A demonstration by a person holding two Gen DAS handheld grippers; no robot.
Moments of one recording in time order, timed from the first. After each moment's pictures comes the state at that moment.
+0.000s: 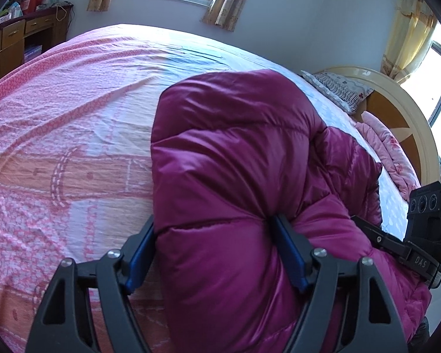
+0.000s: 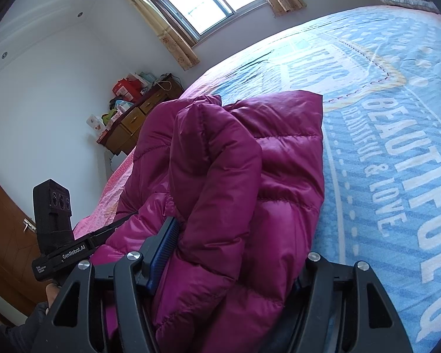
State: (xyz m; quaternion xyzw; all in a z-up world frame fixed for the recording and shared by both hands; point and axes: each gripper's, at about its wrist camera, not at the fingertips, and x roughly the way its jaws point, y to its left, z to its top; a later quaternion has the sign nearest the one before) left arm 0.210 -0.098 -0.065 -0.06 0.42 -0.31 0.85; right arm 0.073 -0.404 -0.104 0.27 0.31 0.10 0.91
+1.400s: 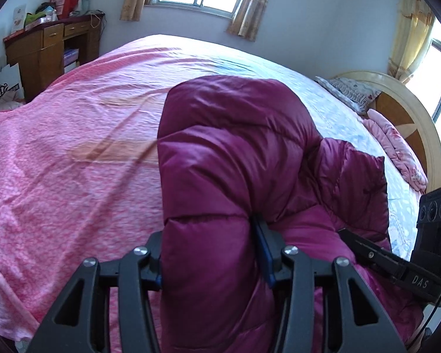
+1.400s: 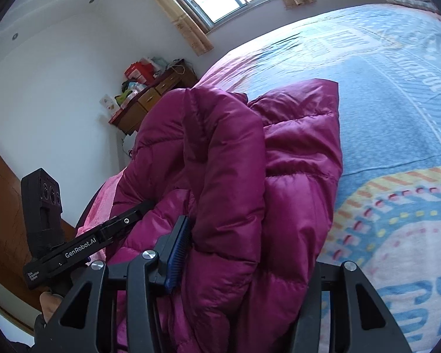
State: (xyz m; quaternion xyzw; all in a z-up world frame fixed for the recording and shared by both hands) left arm 0.075 0.030 -0.046 -0.05 0.40 -0.24 0.88; right arm -0.054 -0.213 -0.087 0.25 0.35 0.12 0.90
